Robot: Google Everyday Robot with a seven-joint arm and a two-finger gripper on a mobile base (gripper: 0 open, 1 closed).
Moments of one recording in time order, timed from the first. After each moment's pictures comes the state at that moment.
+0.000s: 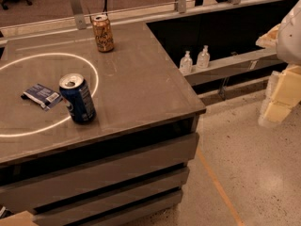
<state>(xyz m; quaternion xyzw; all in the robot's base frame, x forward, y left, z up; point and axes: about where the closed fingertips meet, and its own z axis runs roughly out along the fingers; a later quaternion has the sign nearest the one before) 0.438 -0.215 0.981 -0.60 0.78 -0.04 0.17</state>
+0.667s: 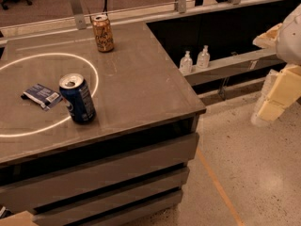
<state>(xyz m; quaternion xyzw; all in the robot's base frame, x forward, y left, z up) 0.439 -0.206 0.982 -0.59 0.78 0.00 0.21</state>
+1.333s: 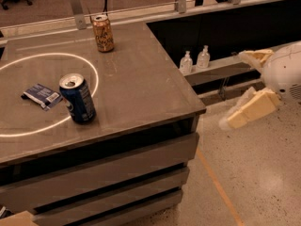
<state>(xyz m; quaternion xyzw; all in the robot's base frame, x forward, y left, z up) 0.463 -0.174 0.944 -0.53 0.75 0.12 0.39</state>
